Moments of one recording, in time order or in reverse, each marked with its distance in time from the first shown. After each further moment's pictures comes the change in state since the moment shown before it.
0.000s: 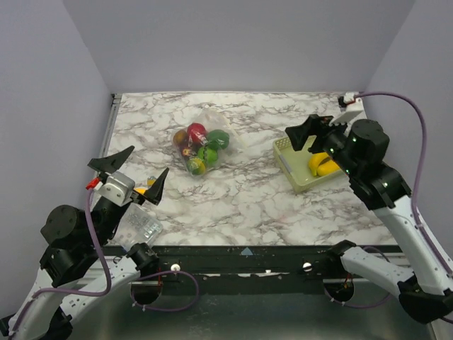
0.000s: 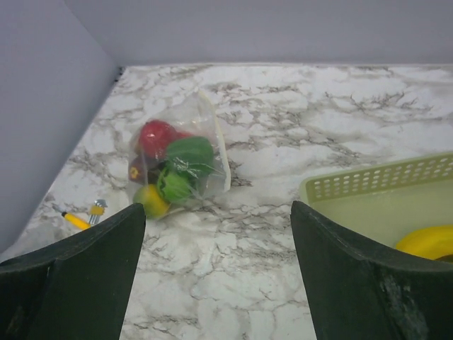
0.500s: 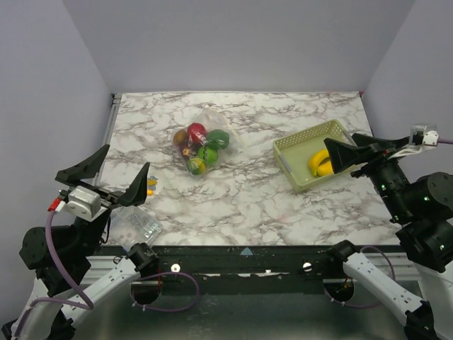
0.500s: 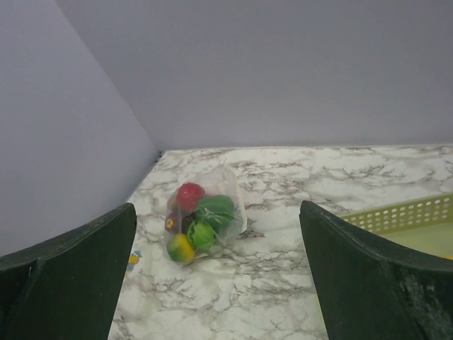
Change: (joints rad) left arm 0.000 -0.093 -0.035 0.205 -0.049 0.005; right arm 0.000 -0.386 0.008 -0.050 0.029 0.004
